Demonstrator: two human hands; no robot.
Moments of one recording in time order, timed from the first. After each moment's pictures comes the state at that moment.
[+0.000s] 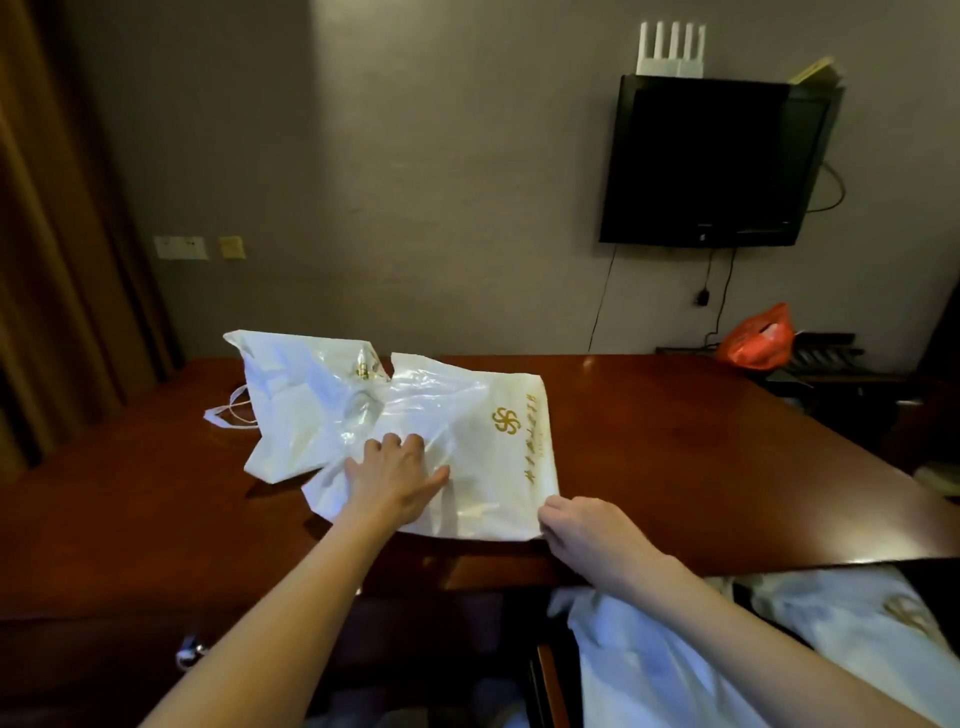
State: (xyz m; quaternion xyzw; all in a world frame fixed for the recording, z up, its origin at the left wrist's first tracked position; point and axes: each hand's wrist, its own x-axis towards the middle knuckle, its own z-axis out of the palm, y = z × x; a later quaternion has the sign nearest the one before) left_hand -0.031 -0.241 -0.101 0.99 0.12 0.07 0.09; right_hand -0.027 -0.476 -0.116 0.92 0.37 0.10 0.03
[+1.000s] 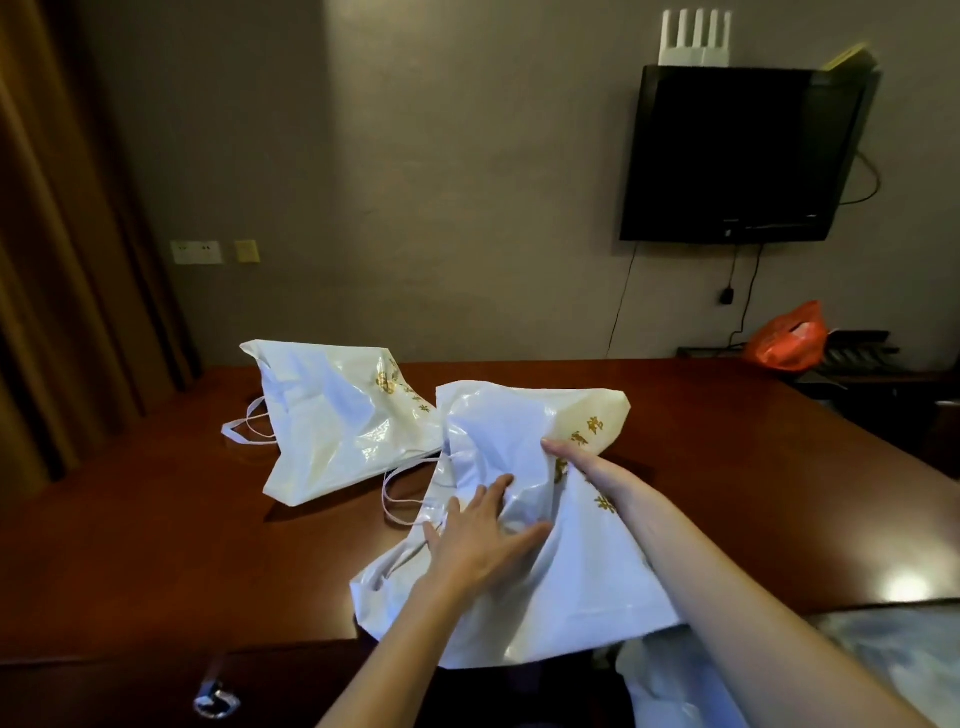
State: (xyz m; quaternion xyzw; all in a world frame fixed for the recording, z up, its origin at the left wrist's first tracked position) left_hand -0.037 -0.287 -0.125 0.95 0.07 -0.02 0.30; right_hand 0.045 -0.430 -0.087 0.65 -0.05 -0.21 -0.73
